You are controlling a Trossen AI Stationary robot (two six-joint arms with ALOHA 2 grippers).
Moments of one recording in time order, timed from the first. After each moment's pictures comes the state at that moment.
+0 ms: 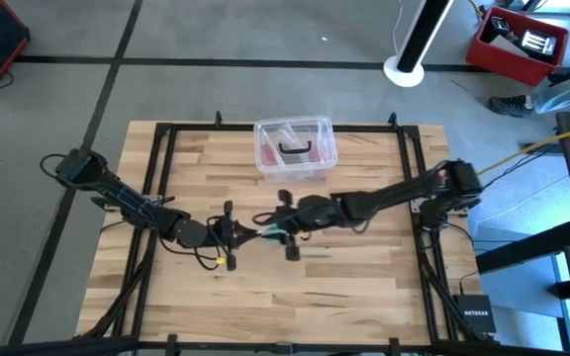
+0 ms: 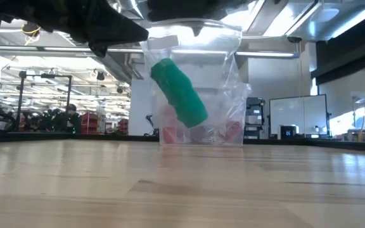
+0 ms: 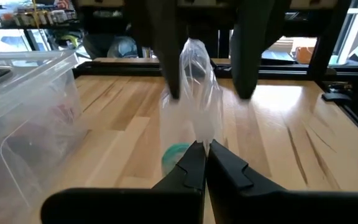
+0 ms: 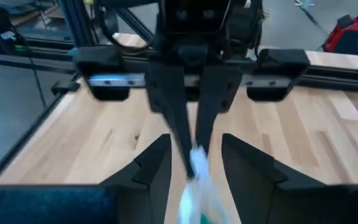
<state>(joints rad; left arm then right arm) -0.46 1.34 0.48 0.66 -0.61 -0.10 0.18 1.73 1.20 0.16 0.03 -0.01</state>
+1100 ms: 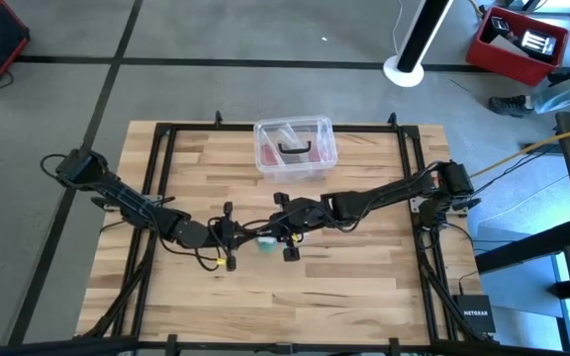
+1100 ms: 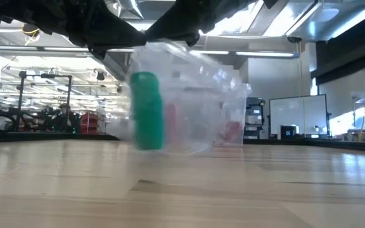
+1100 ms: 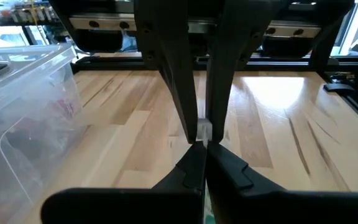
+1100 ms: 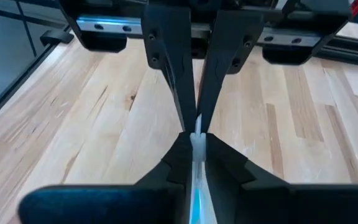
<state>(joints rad) -0.46 1.34 0.48 0.64 -0.61 -0.10 0.16 1.80 1.27 -0.01 0.01 -0.09</state>
